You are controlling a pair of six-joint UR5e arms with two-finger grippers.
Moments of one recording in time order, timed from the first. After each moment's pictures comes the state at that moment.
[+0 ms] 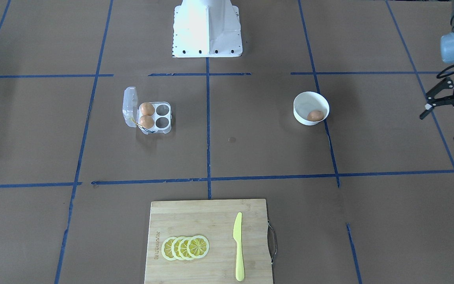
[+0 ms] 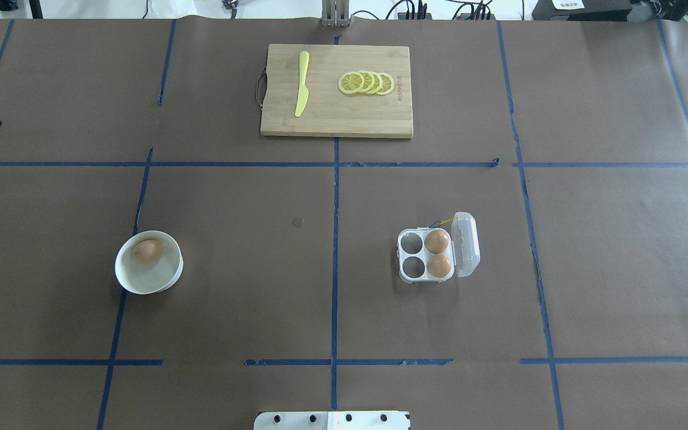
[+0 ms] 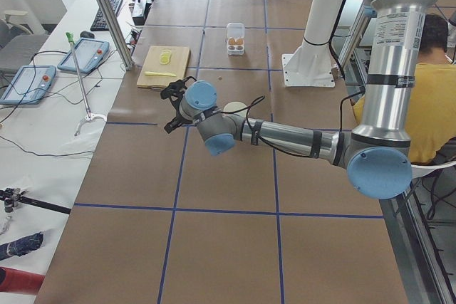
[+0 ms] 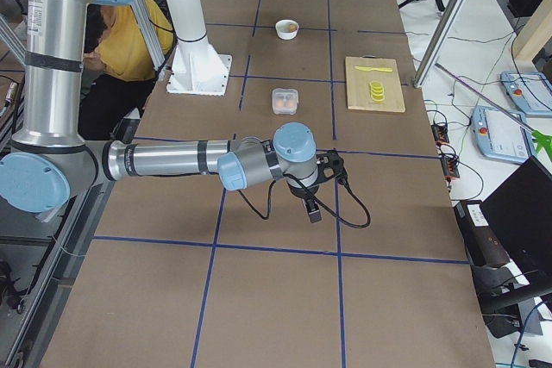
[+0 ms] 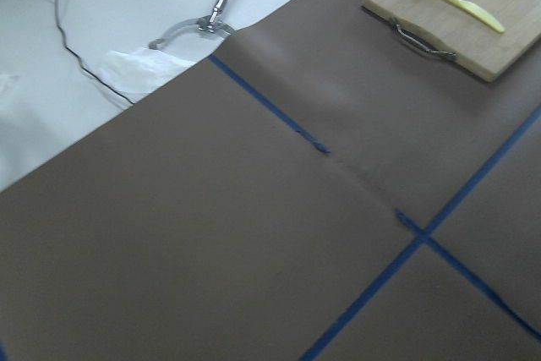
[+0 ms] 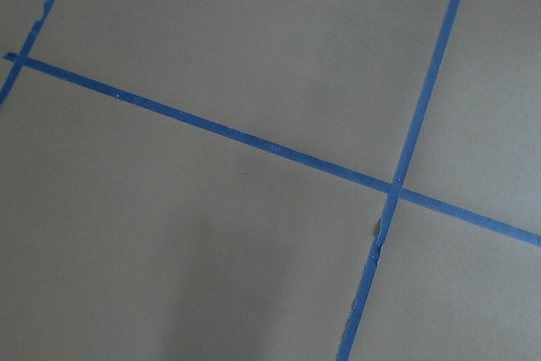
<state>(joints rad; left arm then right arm) -1.22 -1.61 -1.69 -2.51 -2.33 -0.31 1.50 -1.72 1.80 -1.31 2.38 -0.04</state>
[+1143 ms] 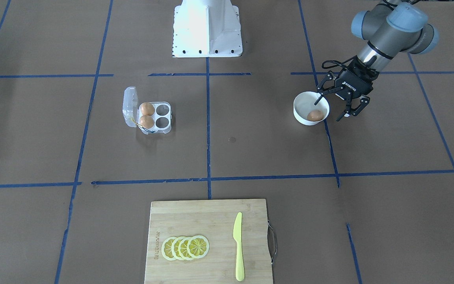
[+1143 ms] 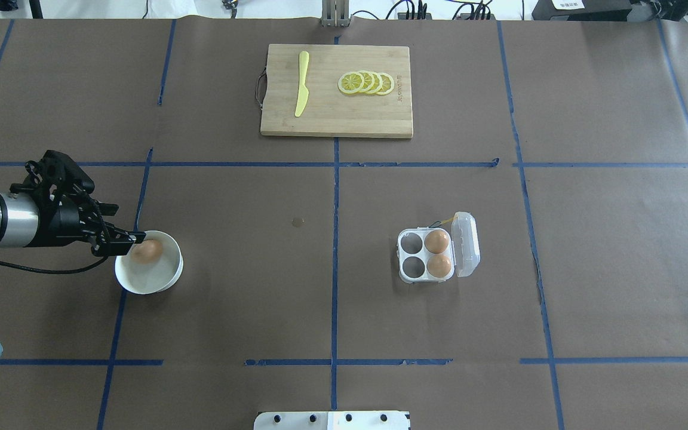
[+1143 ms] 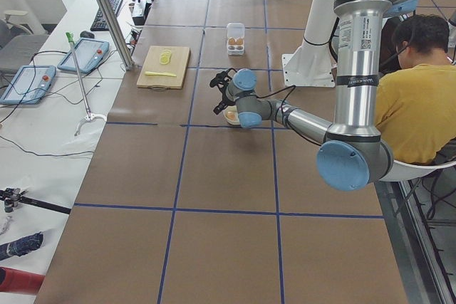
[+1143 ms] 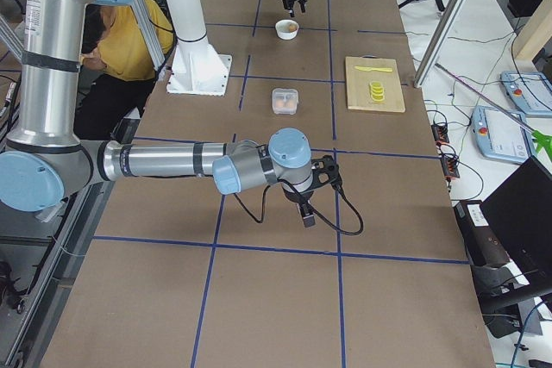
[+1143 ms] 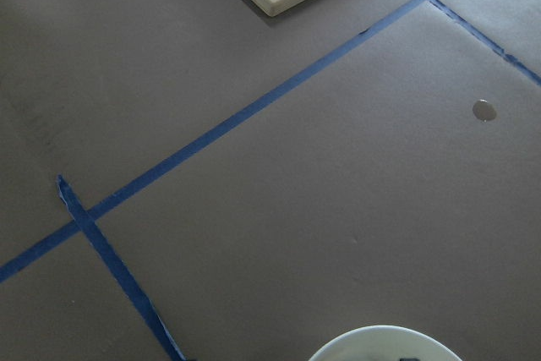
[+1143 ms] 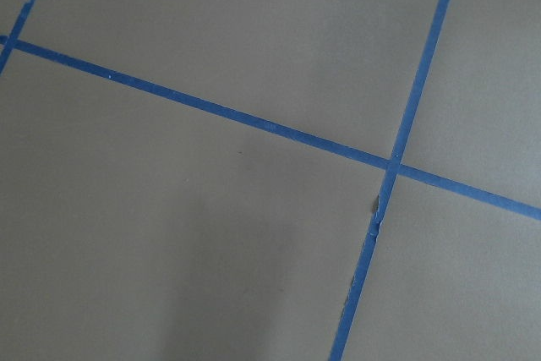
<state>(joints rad) -0.66 -1.55 -1.83 -2.51 -1.88 -0.54 1.50 -1.74 1.80 -1.31 2.39 -0.04</state>
